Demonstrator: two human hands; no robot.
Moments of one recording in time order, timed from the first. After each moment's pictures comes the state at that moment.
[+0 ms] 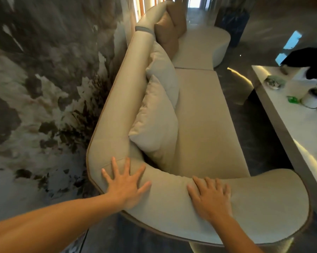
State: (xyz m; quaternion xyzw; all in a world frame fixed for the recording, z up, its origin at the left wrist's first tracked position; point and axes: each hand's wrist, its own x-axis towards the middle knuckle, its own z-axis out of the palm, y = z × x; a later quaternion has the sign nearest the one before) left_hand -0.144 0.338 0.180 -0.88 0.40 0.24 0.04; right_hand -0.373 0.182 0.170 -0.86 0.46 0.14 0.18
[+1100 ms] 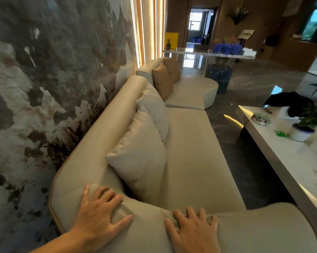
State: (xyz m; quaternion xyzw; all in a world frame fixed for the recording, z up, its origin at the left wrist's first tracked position) left_hand -0.183 0.382 0.145 -0.87 0.49 -0.01 -0.10; right_hand -0.397 0.222 0.159 -0.90 0.42 0.07 0.13
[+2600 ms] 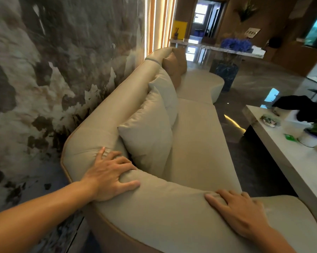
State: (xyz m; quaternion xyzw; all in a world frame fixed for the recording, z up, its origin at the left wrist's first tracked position) left_hand -0.032 0.350 0.150 -0.81 0.58 0.04 -0.07; right_hand -0.351 0.139 0.154 -0.87 0.47 0.07 0.13
